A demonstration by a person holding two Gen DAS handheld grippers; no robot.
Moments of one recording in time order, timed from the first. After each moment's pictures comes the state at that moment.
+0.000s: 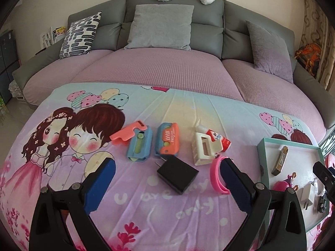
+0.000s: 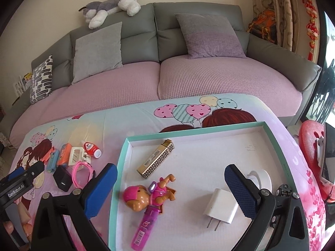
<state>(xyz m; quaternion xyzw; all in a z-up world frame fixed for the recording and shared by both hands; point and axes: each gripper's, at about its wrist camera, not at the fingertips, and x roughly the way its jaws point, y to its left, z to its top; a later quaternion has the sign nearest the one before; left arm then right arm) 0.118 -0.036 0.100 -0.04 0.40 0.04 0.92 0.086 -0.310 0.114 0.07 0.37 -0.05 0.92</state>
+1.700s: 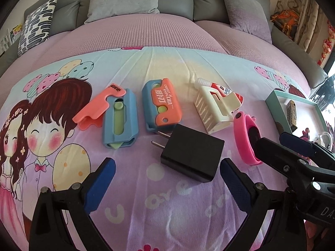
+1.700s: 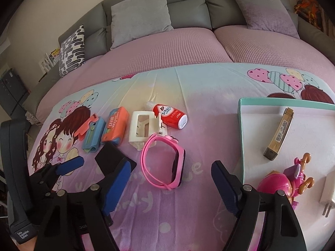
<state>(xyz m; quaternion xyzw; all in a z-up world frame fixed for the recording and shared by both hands) 0.160 -0.021 0.023 0.01 0.49 -0.10 0.87 0.138 -0.180 0.049 0.09 0.45 0.08 0.88</state>
